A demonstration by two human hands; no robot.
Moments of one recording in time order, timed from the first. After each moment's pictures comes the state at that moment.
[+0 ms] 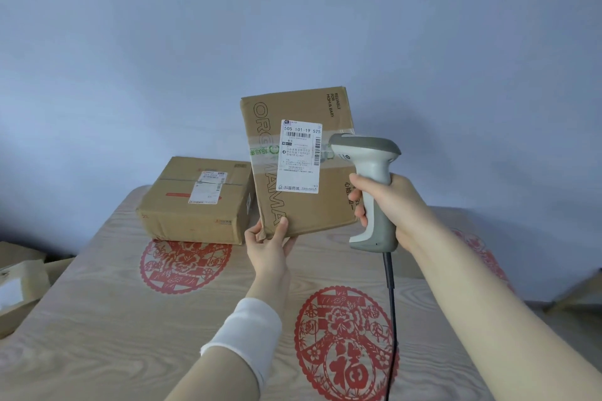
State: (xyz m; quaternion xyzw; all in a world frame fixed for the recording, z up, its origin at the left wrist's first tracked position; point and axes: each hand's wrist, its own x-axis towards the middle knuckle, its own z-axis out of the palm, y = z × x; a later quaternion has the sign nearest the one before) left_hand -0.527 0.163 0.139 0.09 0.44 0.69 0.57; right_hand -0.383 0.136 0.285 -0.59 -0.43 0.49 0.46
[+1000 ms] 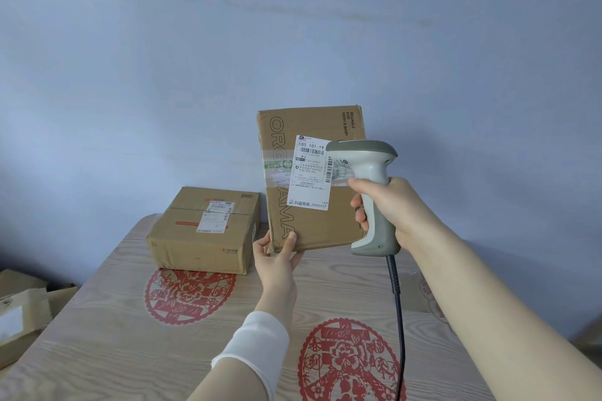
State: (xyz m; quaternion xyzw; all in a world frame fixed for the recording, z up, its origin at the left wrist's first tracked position) left_hand -0.528 0.165 0.168 0.13 0.42 0.70 0.56; right_hand -0.398 0.133 0.336 -0.60 -0.46 0.46 0.46
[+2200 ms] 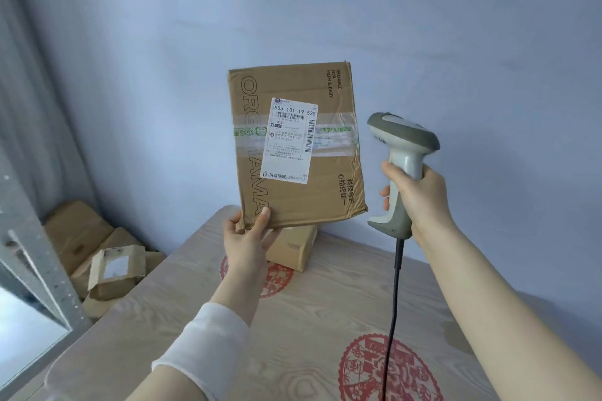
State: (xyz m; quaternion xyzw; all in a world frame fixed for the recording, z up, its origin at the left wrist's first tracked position) left_hand -0.660 0.072 0.240 0.13 0.35 0.81 0.45; right_hand -0.462 0.100 0.357 -0.51 -0.54 0.39 0.55
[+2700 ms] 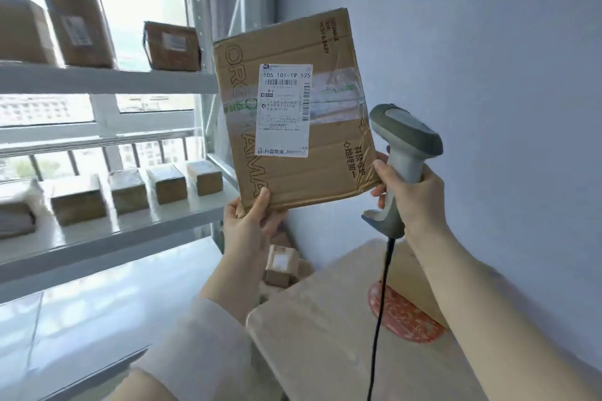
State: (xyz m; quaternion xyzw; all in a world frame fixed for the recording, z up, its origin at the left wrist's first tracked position) left_hand -0.823 -0.155 0.336 0.10 0.33 0.92 0.21; right_hand -0.679 -0.034 0.397 -0.24 -0.65 0.52 0.50
